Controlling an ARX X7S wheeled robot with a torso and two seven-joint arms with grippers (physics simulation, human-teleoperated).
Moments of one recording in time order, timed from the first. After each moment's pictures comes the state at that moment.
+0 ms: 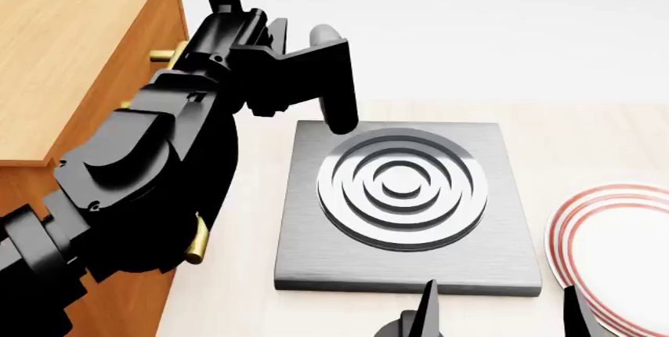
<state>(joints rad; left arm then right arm) -1.45 -0.01 1.34 -0.74 0.21 -0.60 -0.08 -0.29 0.29 -0.10 -0.86 0.33 0.02 0.27</state>
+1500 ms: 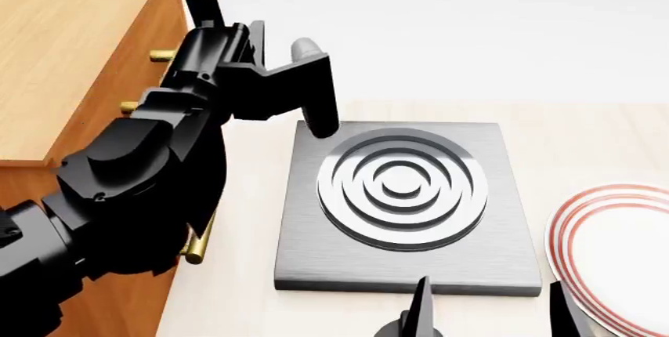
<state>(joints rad) -1.48 0.00 1.57 -0.85 -0.05 -0.57 -0.31 -0.26 0.33 -0.12 -0.83 0.40 0.01 0.28</state>
